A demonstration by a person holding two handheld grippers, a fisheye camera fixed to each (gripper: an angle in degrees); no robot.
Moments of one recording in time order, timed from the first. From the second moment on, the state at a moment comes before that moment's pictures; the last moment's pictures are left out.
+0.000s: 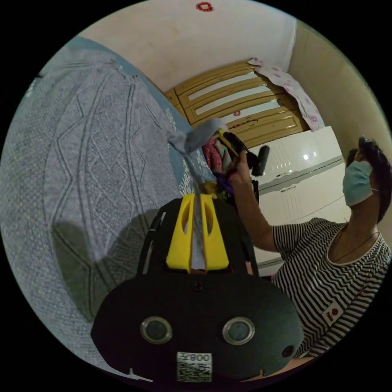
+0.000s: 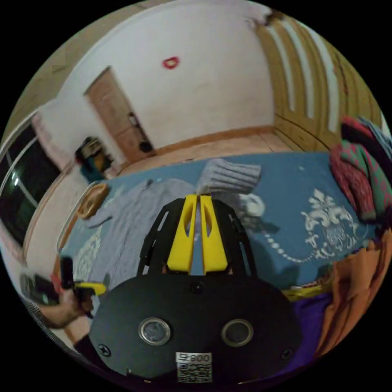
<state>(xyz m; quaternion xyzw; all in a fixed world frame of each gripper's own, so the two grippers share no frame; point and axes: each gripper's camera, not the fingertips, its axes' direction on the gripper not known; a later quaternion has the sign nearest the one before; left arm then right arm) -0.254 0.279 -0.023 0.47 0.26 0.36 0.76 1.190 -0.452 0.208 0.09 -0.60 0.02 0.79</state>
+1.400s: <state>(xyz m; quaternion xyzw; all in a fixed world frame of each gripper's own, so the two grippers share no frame) -0.287 0.073 -0.050 0.52 0.07 0.30 0.79 0.864 -0.178 -0.024 0.14 -0.64 -0.33 0.68</state>
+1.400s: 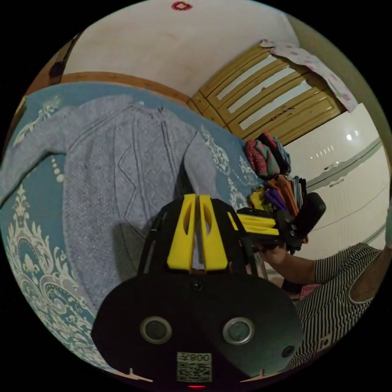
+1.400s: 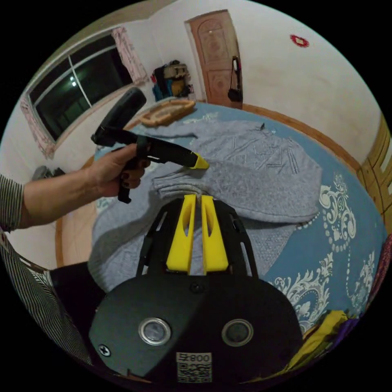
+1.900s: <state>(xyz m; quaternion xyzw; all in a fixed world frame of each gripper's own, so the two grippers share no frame) -0.407 0.068 -0.067 0.54 0.03 0.22 0.81 0.776 -0.193 -0.071 0.13 -0.69 -0.35 0.62</state>
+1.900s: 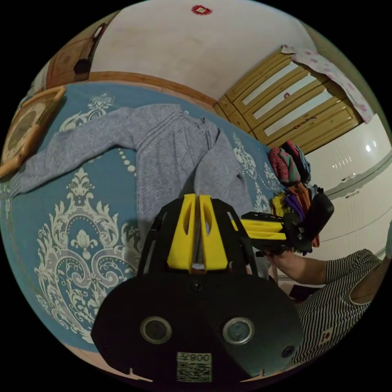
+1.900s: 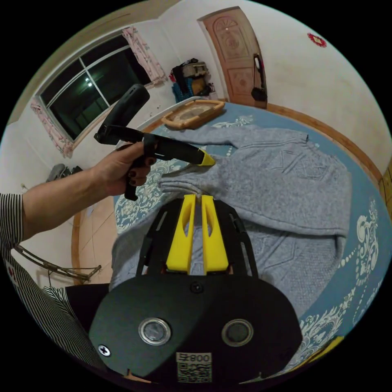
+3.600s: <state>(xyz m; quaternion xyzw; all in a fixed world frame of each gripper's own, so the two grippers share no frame) -0.195 -0.204 -0.217 0.51 0.00 0.32 0.80 0.713 -0.410 0.239 0.05 -0.53 -0.23 0.82</state>
